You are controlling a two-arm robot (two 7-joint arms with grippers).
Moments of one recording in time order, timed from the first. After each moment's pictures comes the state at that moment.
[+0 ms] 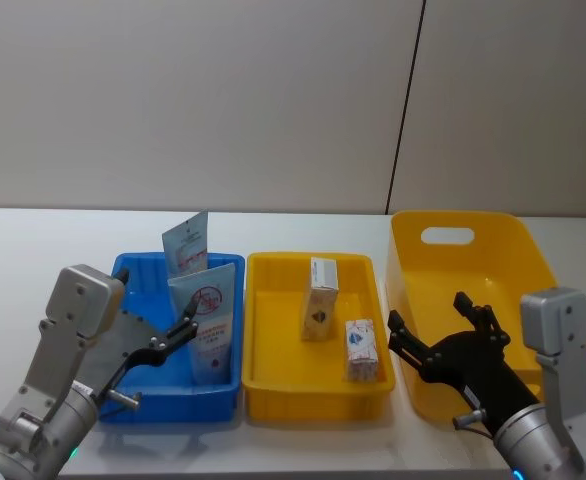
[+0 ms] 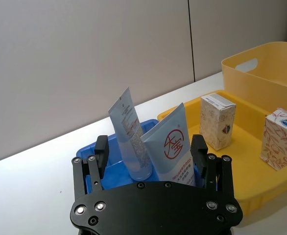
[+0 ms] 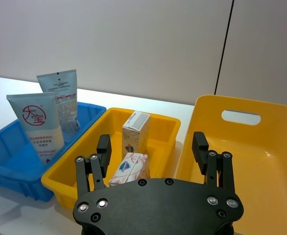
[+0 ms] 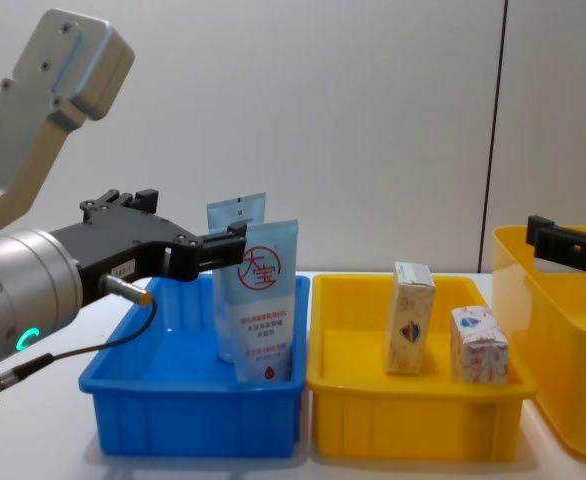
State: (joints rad) left arm -0.24 0.38 0.45 -1.63 -0.20 0.01 -0.01; right arm -0.01 0.34 -0.23 -1.77 0.29 0.03 0.07
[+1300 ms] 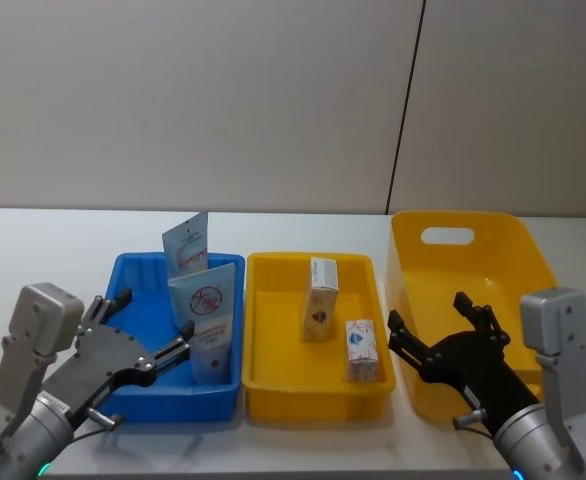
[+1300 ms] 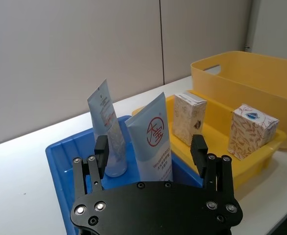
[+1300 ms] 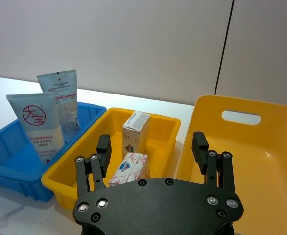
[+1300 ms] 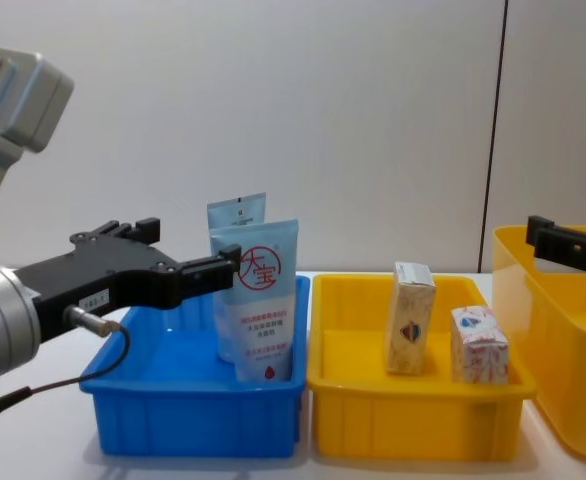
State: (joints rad) left arm -0.23 0.41 0.41 -1.54 -0.35 -0.11 -0.23; right arm -0.01 0.34 -0.23 -1.77 0.29 0.03 0.07
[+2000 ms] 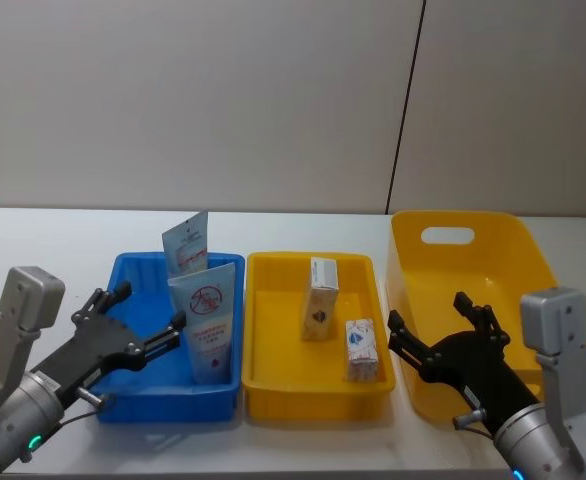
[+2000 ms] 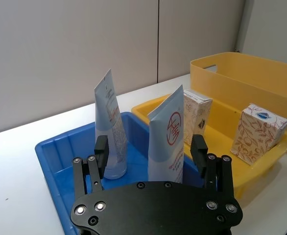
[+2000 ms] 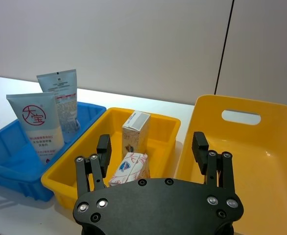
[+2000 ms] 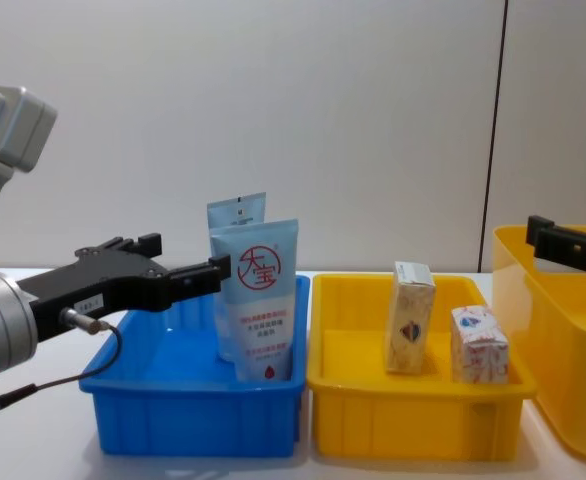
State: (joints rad) left arm -0.37 0.37 0.40 -1.28 -0.44 -0.17 -0.43; right arm -0.01 0.34 -0.23 -1.77 0.29 0.03 0.07
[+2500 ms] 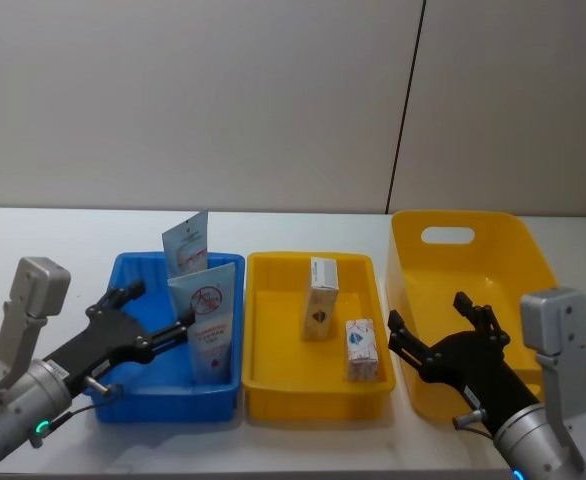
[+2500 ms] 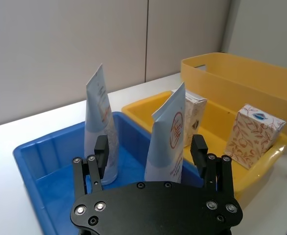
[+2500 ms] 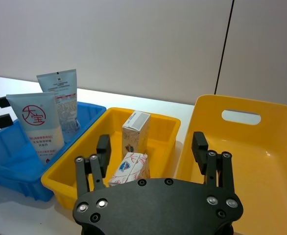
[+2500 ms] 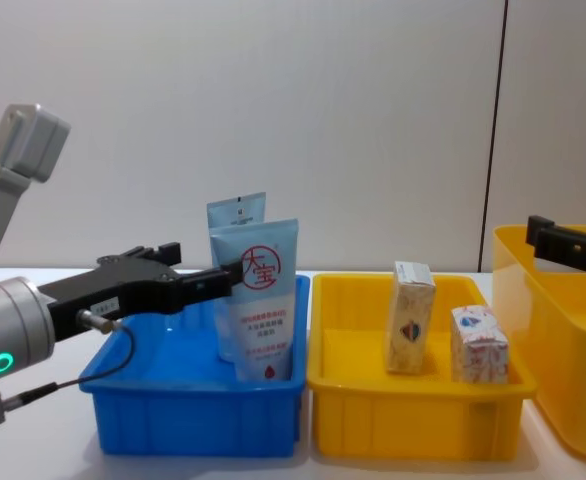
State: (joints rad) left arm -0.49 0.32 0.40 -1.08 -0.48 -0.20 -0.58; right arm -0.01 0.34 -0.23 -1.77 0.29 0.03 0.07
